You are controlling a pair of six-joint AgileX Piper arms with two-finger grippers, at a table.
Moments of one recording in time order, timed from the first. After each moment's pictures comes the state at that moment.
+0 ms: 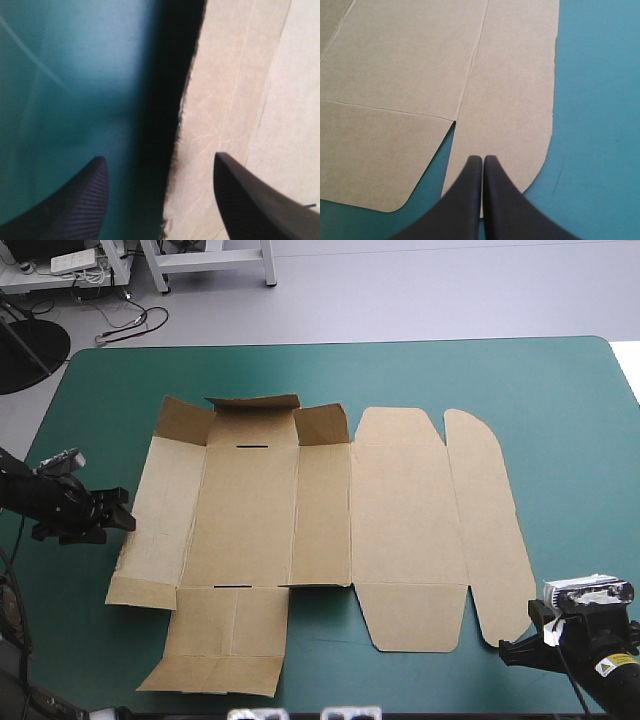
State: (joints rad) left arm 0.46 1.64 -1.17 -0.46 1.21 0.46; right arm -0.17 0.33 -0.50 0.35 1.01 -0.38
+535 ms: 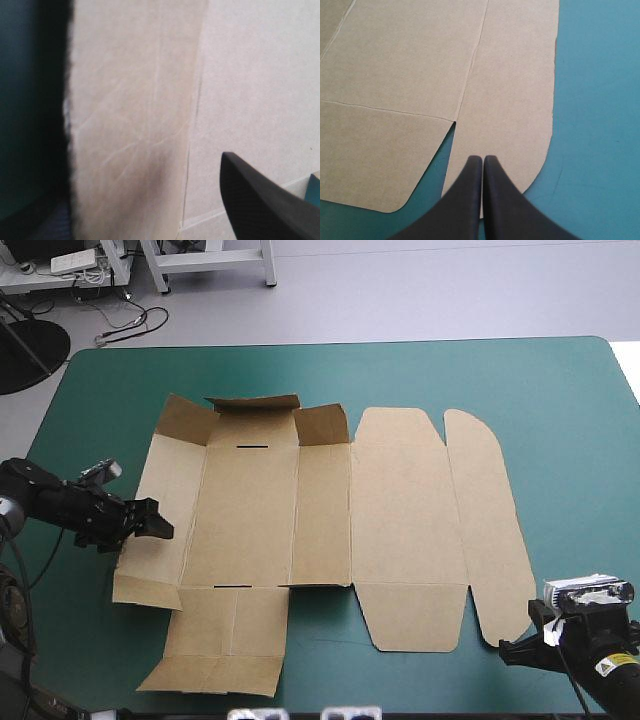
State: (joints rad) left arm 0.37 1.64 -1.05 -0.61 1.19 0.57; right arm -0.17 0.33 -0.50 0.35 1.01 -0.38
